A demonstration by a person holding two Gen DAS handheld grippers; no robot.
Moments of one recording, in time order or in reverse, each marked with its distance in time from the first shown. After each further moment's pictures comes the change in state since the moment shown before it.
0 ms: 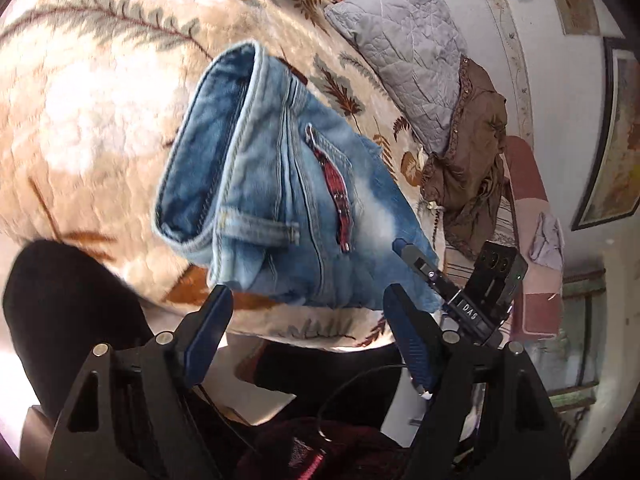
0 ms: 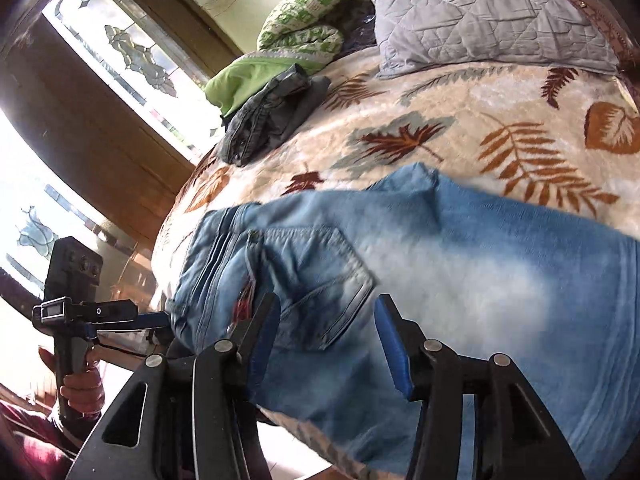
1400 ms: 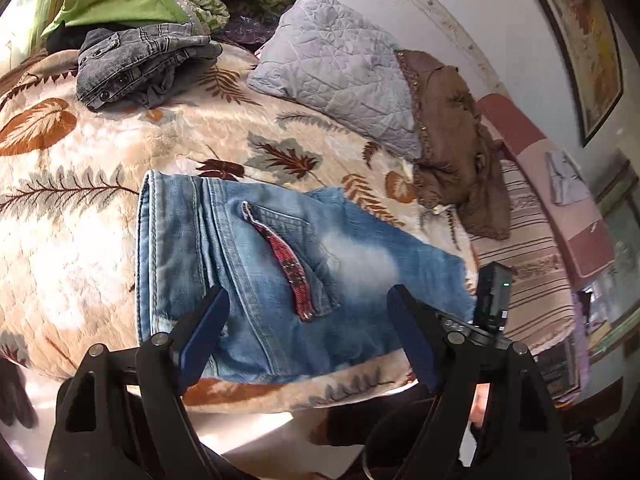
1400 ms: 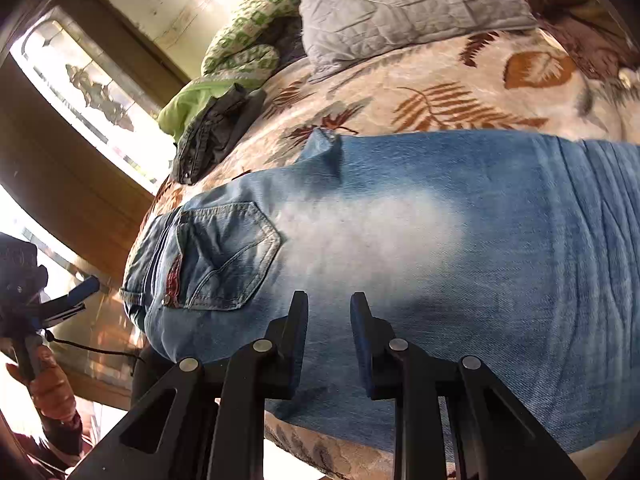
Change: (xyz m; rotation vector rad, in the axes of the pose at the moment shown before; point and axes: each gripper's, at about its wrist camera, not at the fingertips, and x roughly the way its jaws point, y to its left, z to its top) left arm 0.012 -0.083 0.021 0.461 -0.233 0.216; right arm -0.017 -0.070 -0.045 0.261 -0.141 -0.118
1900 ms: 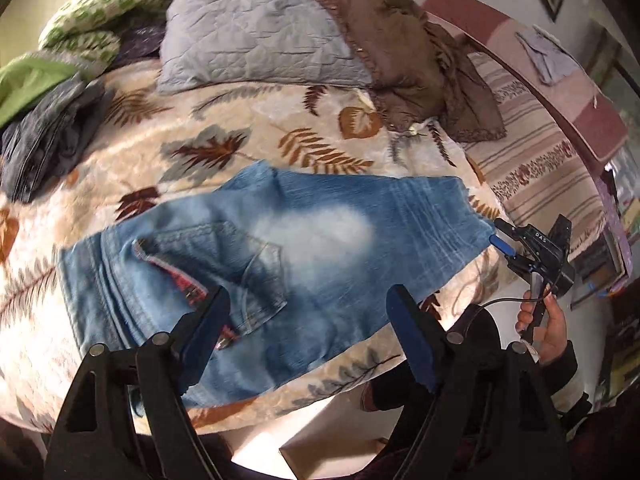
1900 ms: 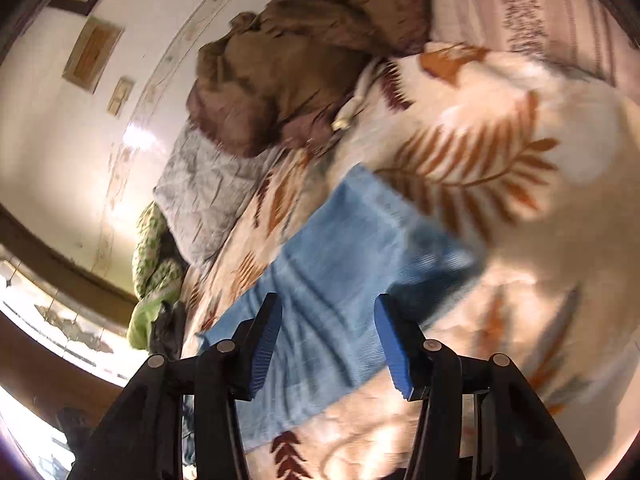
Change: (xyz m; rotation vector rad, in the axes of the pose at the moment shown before) left arm 0.037 -0.122 0.001 0.415 0.152 0.022; right arm -0.194 -0.213 -0.054 0.612 -0.508 -0.104
